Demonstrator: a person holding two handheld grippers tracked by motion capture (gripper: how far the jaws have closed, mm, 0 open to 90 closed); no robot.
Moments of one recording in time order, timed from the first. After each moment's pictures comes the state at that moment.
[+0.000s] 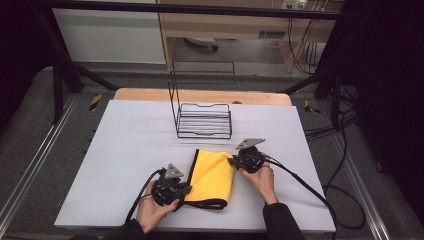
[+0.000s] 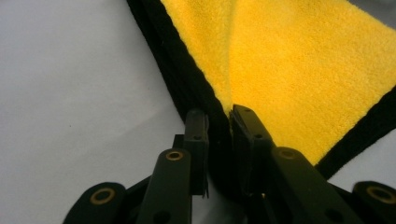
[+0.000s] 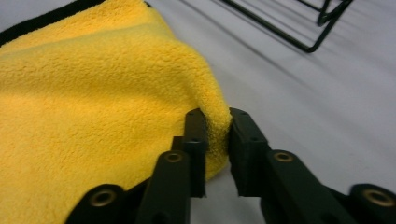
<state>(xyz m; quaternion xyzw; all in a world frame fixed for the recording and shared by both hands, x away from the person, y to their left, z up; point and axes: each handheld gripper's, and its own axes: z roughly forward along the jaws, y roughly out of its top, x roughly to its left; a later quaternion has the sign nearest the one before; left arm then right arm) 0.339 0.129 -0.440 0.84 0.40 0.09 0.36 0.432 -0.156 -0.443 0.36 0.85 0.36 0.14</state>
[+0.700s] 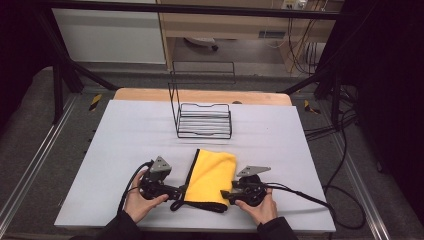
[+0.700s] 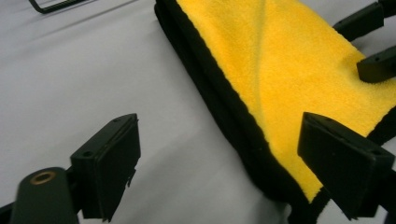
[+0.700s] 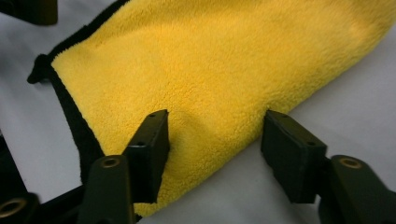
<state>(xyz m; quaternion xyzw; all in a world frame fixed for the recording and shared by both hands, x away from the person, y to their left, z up) 0.353 0.162 -0.426 0.83 0.38 0.10 0.39 0.339 -0.146 -0.446 0.41 0.82 0.38 0.05</state>
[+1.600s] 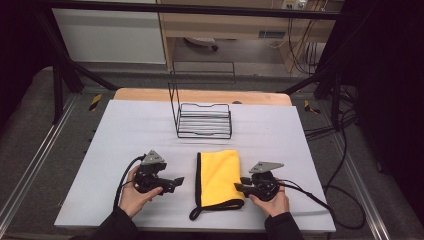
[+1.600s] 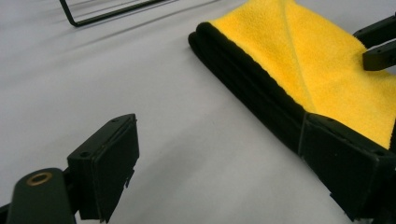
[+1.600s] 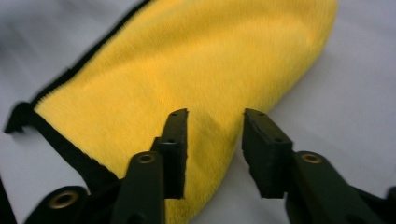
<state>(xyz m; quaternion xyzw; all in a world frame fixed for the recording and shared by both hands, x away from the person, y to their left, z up) 0.367 0.175 -0.417 0.81 0.40 0.09 0.42 0.347 -0.181 -0.434 0.39 0.83 0.39 0.09</state>
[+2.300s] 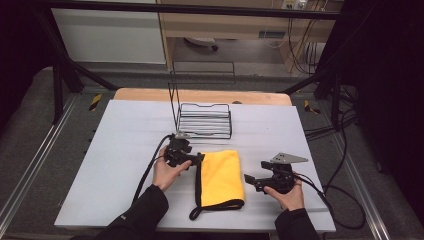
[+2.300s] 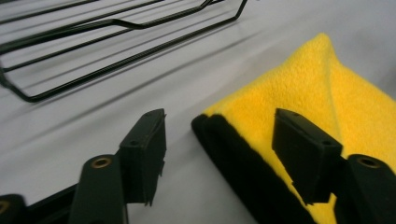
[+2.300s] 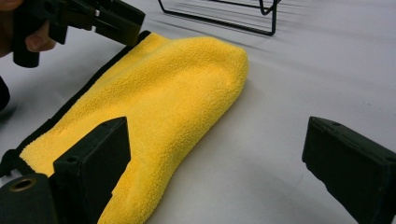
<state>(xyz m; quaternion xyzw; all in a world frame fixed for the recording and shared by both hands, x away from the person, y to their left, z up) 0.444 0.102 -0.426 0.81 0.42 0.09 0.40 0.364 -0.227 -0.428 0.42 0.77 0.47 0.10</state>
